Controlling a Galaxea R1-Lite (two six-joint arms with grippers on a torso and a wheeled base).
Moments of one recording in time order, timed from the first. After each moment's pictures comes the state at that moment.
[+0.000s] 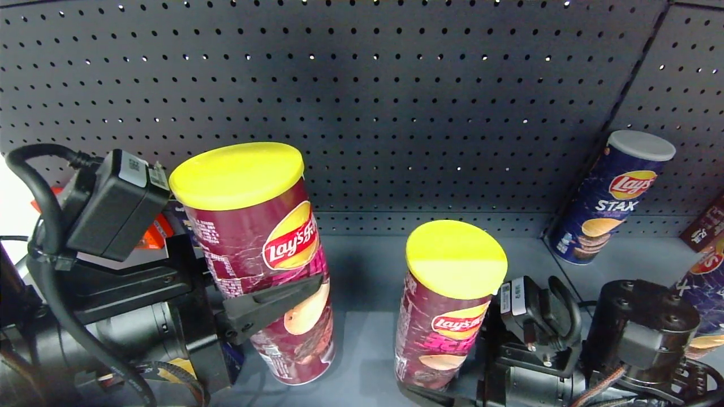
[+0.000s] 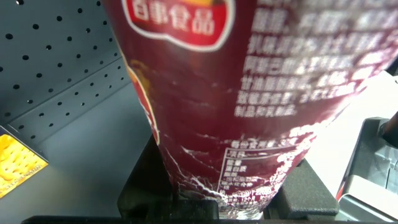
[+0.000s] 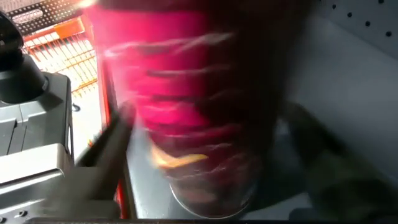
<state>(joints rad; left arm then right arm) -0.65 1.25 -0.59 -0.56 -0.27 0.05 0.77 1.72 -0.34 -1.28 0.42 -0.15</state>
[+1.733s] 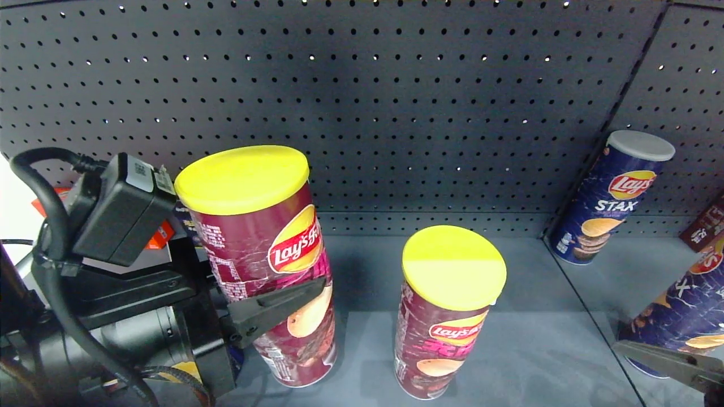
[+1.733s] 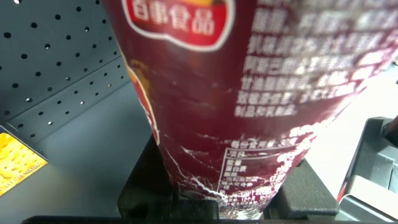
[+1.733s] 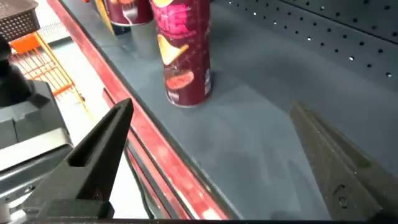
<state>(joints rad) -0.68 1.25 -0.59 -0.56 -0.23 0.05 0.83 0.85 -0.10 -0.72 0.06 -0.12</state>
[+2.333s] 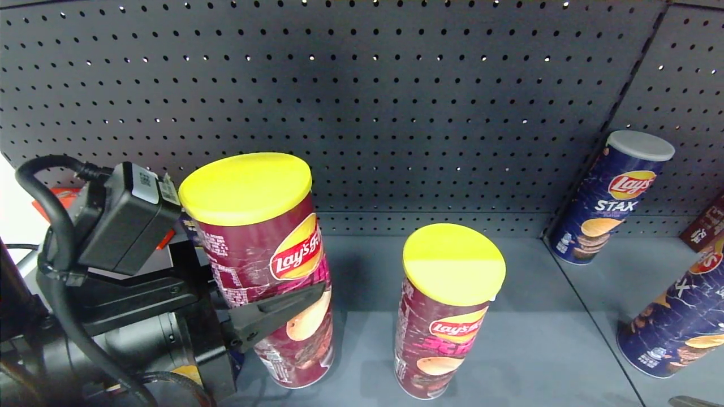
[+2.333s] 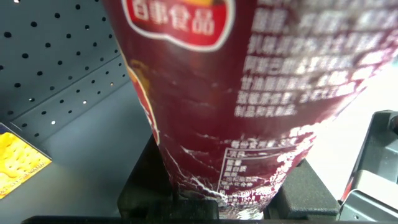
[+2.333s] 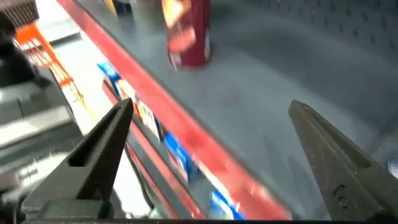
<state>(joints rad) -0.68 1.25 -0.58 -0.56 -0.23 0.08 0.80 0.52 0.00 -0.46 0.05 -0.11</state>
